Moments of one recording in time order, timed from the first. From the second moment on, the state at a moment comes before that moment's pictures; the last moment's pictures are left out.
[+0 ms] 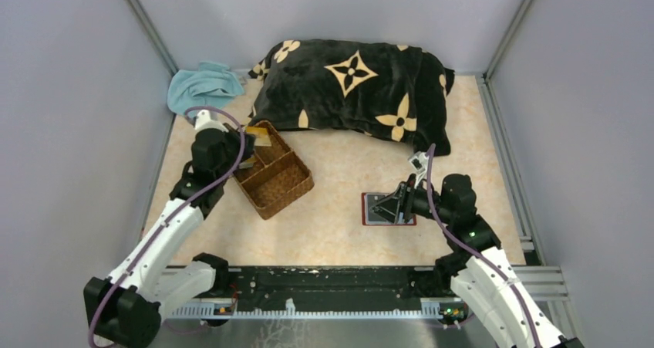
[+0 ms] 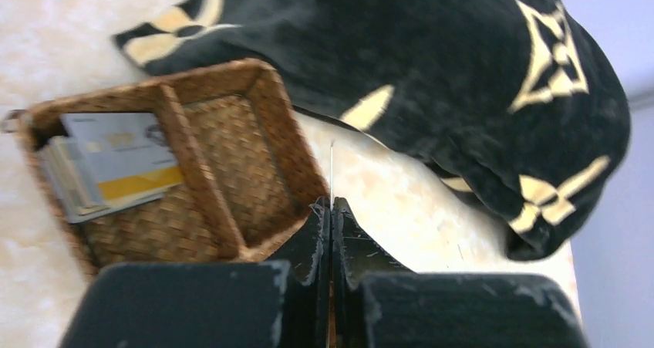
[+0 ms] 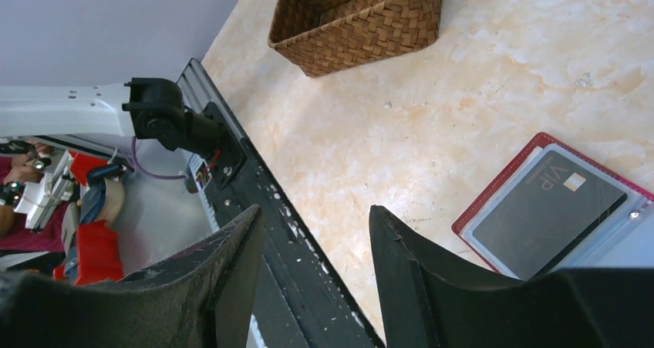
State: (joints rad) left arm -0.40 0.96 0.75 -0.07 -0.25 -0.68; right arm 0.35 0.50 0.42 -0.22 -0.72 0.48
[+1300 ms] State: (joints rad) left arm 0.05 1.05 0.53 0.08 -0.05 -0.78; right arm 0.35 0.51 0.40 -0.20 -0.72 0.49
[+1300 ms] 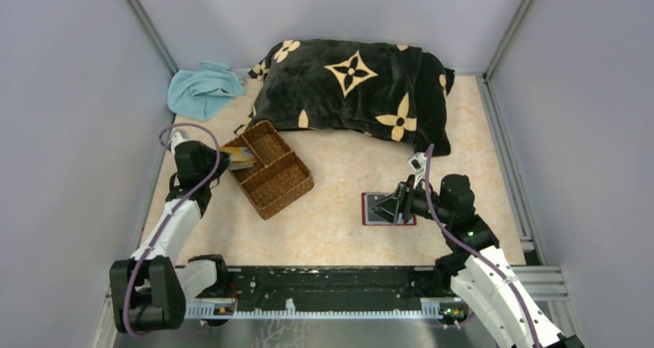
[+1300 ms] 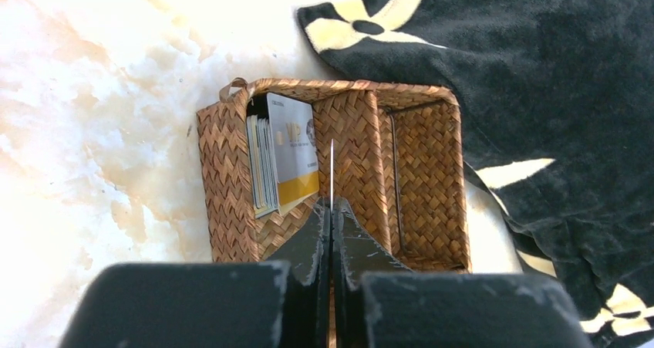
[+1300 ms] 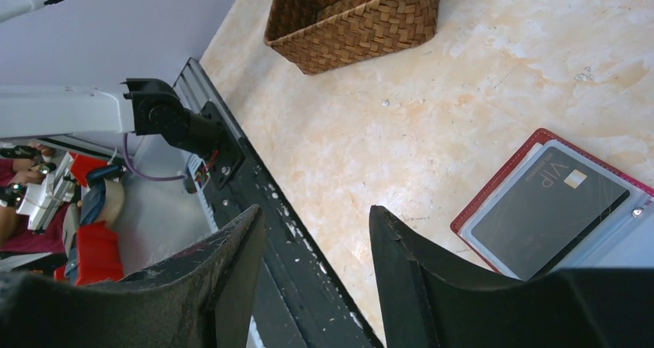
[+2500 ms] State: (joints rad) left arm -0.23 0.78 0.55 0.05 -0.03 -0.73; right arm 0.35 0.54 0.36 -0.22 -0.50 0.52
